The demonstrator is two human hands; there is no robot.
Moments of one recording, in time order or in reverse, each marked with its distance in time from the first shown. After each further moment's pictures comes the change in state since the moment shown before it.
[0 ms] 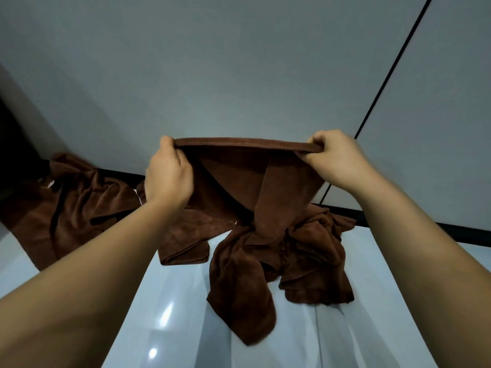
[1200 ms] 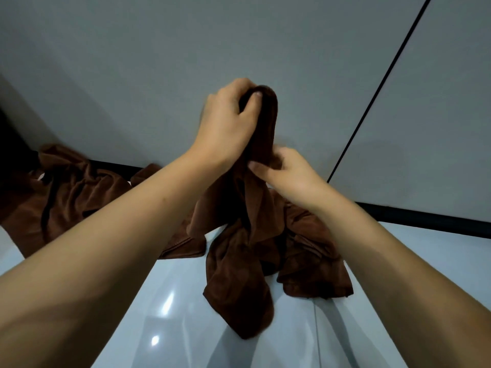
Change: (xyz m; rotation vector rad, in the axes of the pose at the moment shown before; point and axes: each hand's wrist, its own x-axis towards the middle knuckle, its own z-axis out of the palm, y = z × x) left_hand 0.000 0.088 0.015 -0.367 -0.150 0.431; right_hand -0.008 -0.006 0.064 0.583 -0.261 -0.081
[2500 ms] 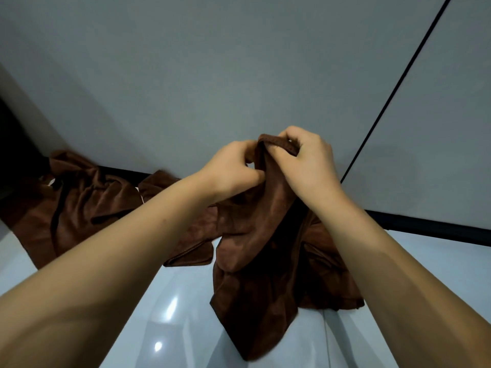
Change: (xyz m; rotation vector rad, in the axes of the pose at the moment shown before) left_hand -0.020 -0.031 -0.006 -0.040 -0.542 -0.239; right_hand 0.010 -0.021 0.000 -0.330 0.444 -0.149
